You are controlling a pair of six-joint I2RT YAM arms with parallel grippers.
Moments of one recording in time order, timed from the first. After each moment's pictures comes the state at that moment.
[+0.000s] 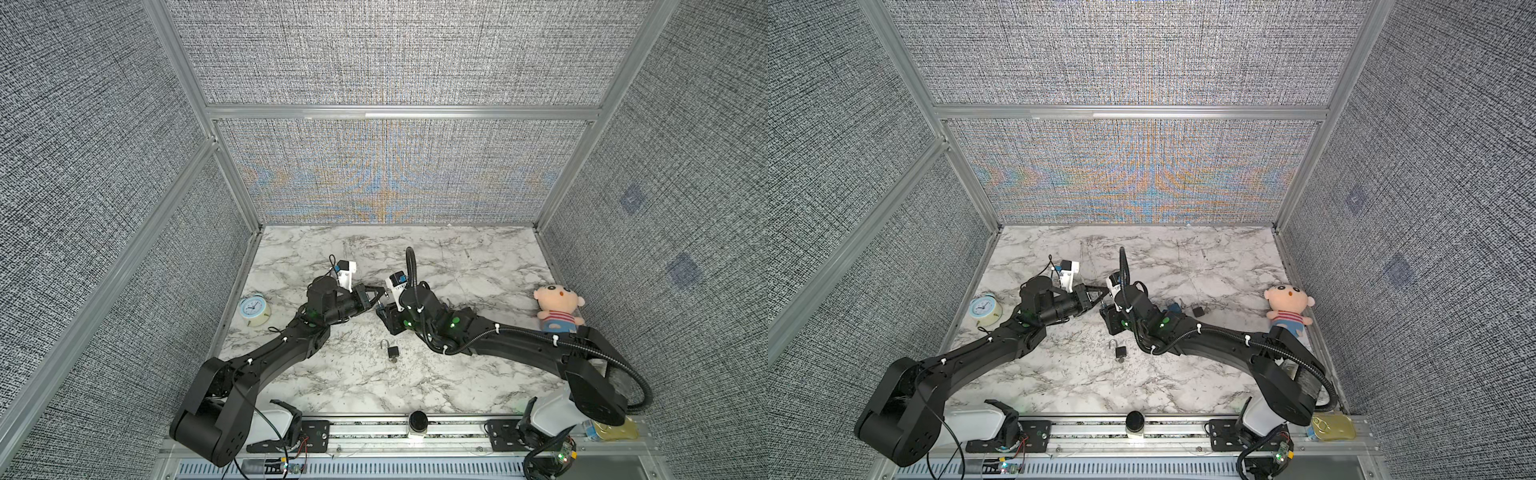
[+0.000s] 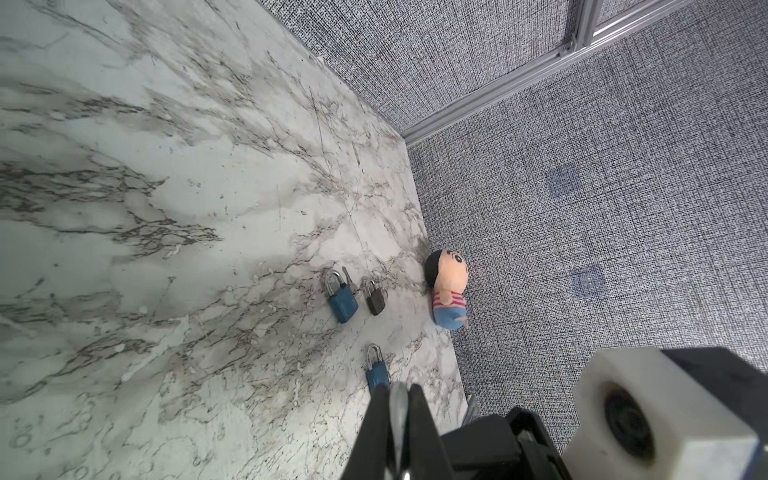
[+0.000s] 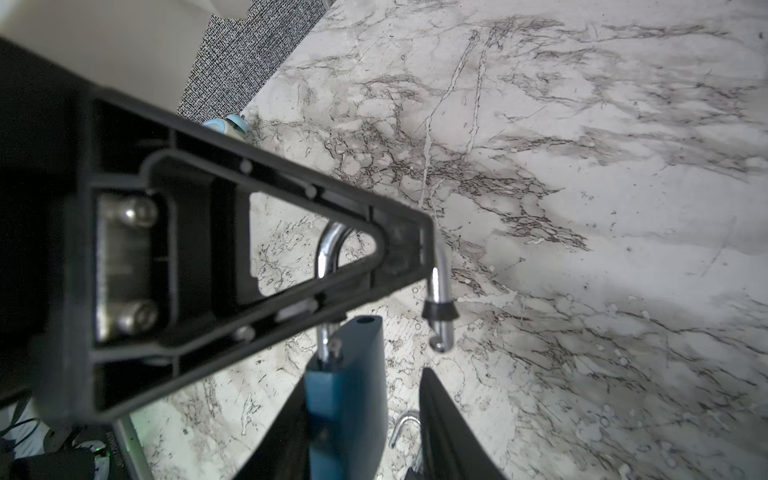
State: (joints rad) left arm -0.46 1.31 0.58 0.44 0.55 -0.96; right arm 0.97 1.56 1.00 0.00 0.10 0.45
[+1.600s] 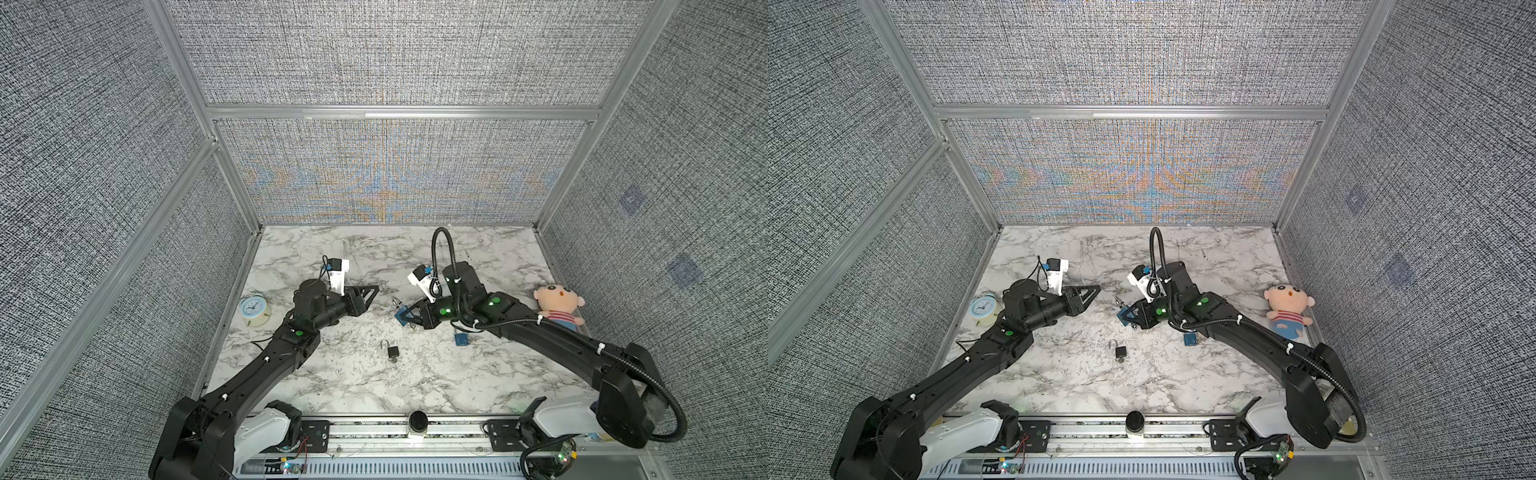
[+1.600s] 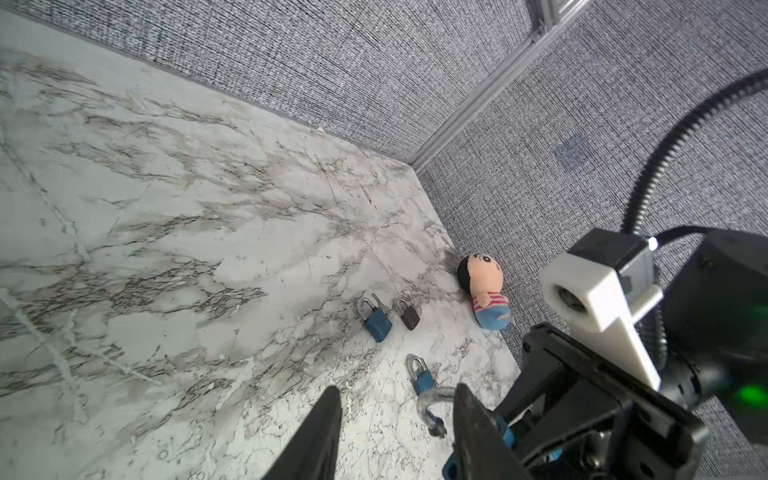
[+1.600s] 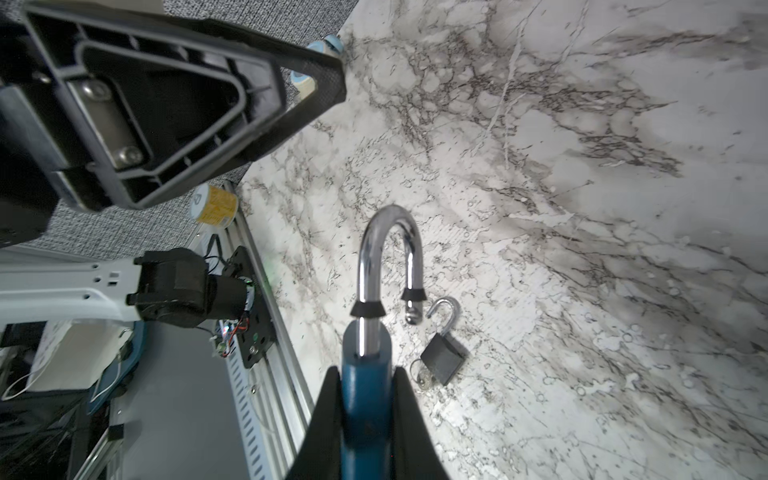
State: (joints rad) left arm -0.44 1.11 0.56 0.31 0.51 -0.65; right arm 0.68 1.39 0.99 -0.30 -0.60 0.30
